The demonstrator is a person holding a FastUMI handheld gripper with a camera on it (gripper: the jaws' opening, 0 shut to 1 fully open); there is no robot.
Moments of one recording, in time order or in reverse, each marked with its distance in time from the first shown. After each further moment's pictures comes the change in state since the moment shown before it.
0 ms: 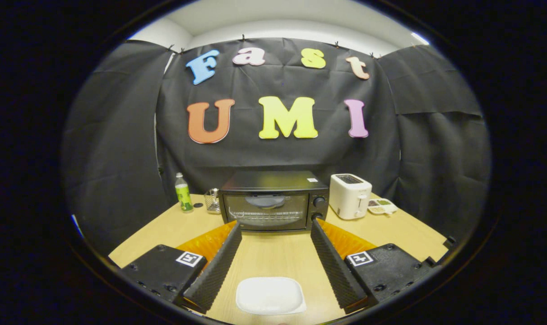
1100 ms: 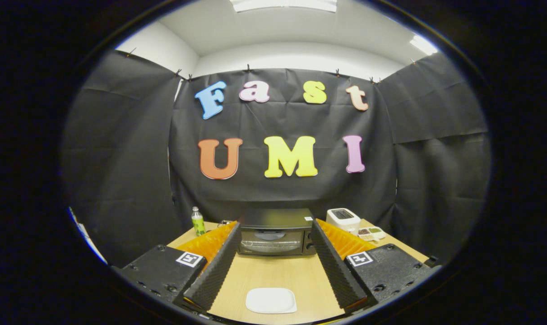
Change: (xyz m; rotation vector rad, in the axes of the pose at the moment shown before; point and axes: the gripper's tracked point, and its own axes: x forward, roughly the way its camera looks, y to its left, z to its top) arm -0.095 0.000 0.105 -0.007 -0.174 0.040
